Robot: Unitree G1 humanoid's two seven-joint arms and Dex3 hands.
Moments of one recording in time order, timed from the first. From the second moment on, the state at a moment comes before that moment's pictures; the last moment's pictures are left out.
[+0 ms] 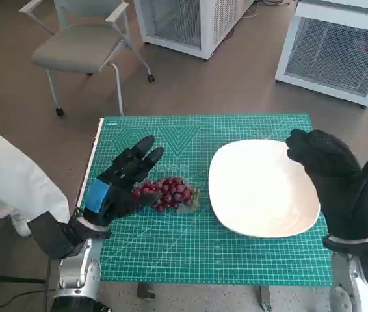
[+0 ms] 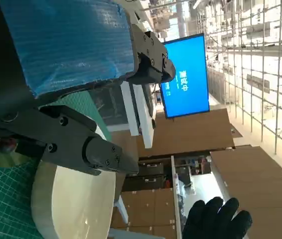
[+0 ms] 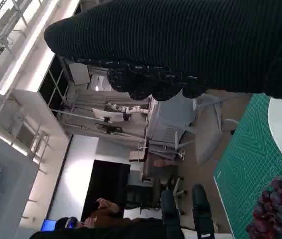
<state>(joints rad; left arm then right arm) -0.40 0.20 0.16 0.40 -0.32 -0.38 -0.56 -0.33 -0.19 -0.19 -0.10 0.39 -0.10 0.35</state>
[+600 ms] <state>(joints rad) -0.40 0.20 0.16 0.40 -0.32 -0.37 -0.57 -0.33 -0.19 -0.19 -0.09 0.39 -0.10 0.35</state>
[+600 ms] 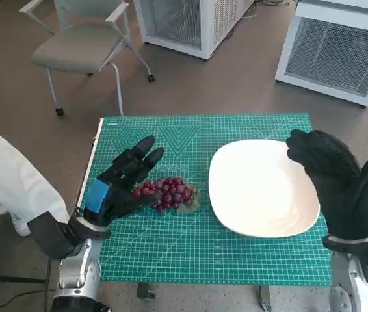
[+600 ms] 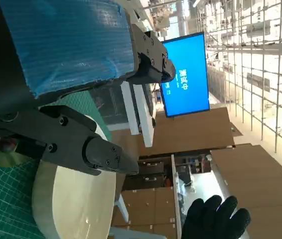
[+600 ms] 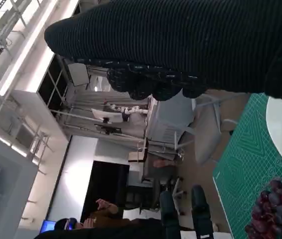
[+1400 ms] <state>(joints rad) -0.34 0.25 0.12 0.29 0.00 -0.35 -0.43 -0.34 -0.19 -0.19 -0.09 0.39 -0.11 0.35</state>
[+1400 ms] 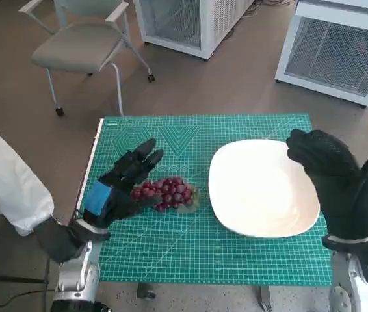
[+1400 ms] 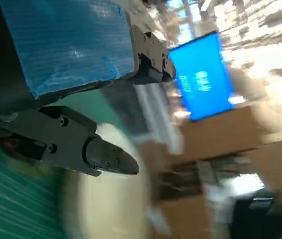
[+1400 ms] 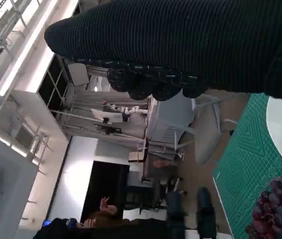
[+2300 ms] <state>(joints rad) -0.23 0.39 -0.12 -0.26 0.67 0.19 -0.43 -0.34 -0.19 -0.19 -0.08 0.39 -0.12 0.35</state>
